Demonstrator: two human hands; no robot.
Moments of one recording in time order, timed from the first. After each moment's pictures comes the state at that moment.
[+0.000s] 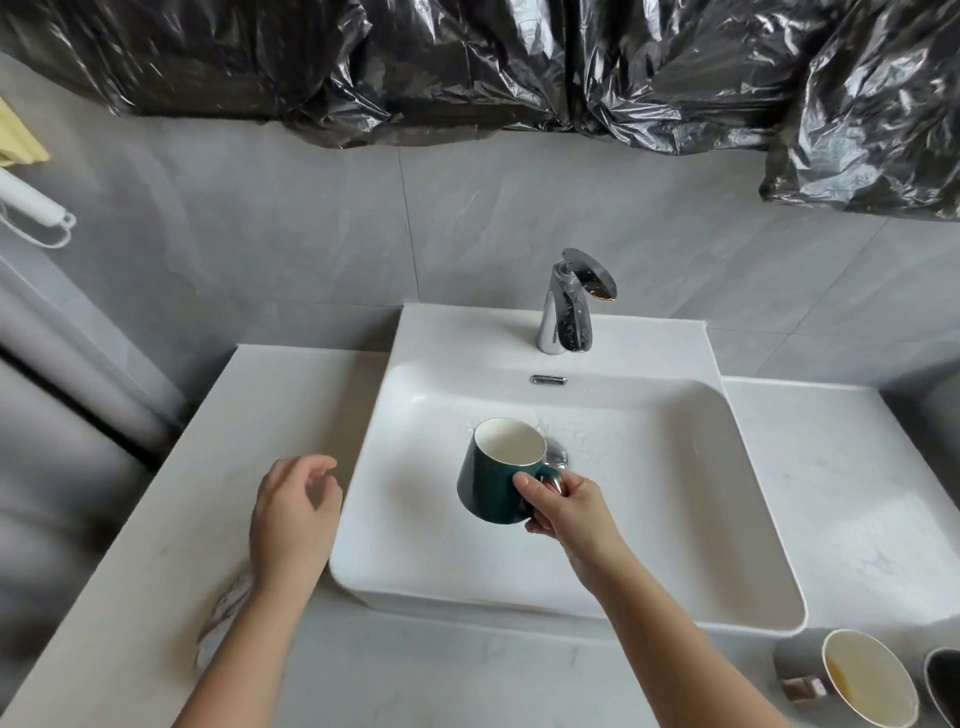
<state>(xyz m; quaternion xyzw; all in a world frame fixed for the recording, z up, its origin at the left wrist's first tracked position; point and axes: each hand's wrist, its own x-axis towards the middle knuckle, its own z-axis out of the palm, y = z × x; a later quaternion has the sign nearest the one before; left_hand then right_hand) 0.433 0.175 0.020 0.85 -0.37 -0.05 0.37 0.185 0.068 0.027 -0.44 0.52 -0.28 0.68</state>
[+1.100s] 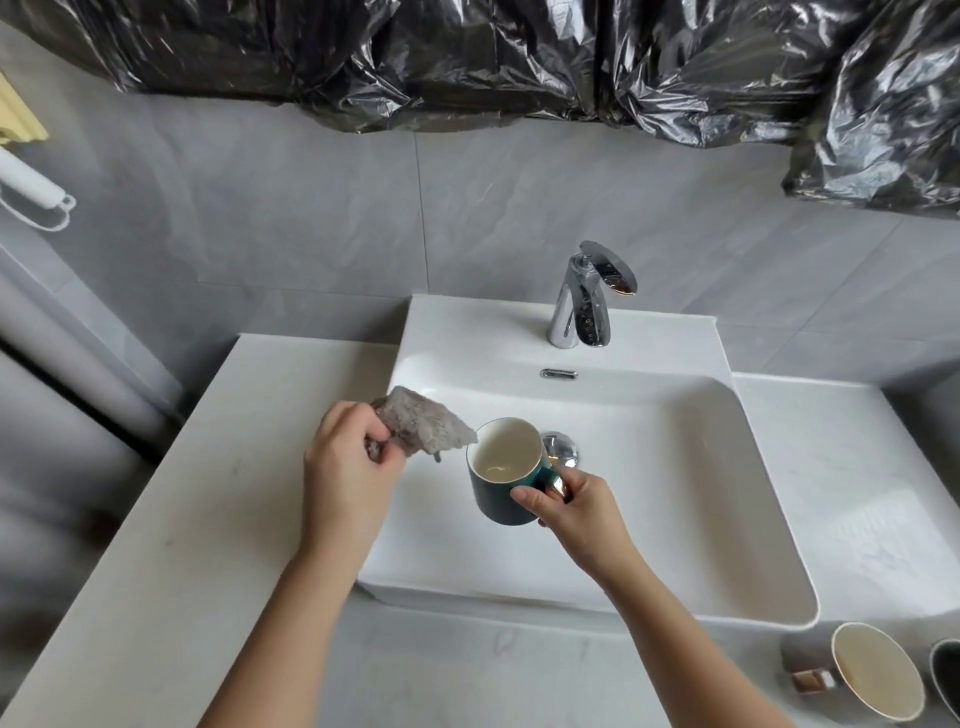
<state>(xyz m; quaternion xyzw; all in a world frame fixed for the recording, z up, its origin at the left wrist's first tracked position) 0.407 0.148 0.069 0.76 -0.48 0.00 0.44 0.188 0.072 0.015 -0.61 0.51 -0.26 0.55</state>
